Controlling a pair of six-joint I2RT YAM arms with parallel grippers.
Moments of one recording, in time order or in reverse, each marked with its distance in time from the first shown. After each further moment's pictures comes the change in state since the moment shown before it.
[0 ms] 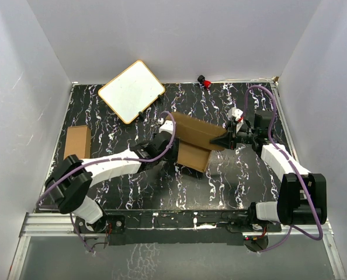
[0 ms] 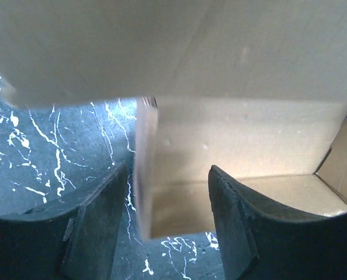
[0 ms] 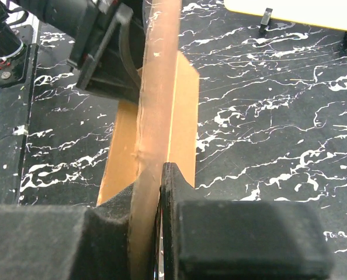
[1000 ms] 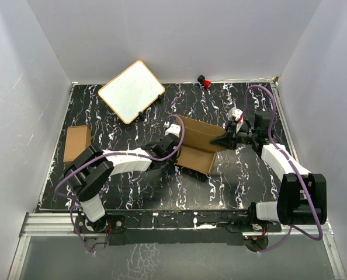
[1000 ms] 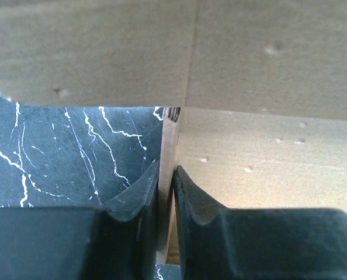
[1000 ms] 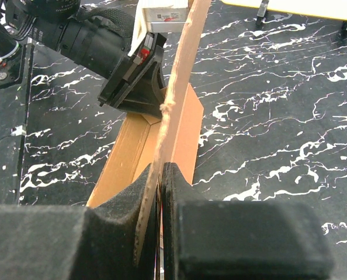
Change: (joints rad) left arm 0.007 0.166 0.012 0.108 0.002 0.003; right arm -0.005 -0.002 0.000 -0.024 0.020 0.000
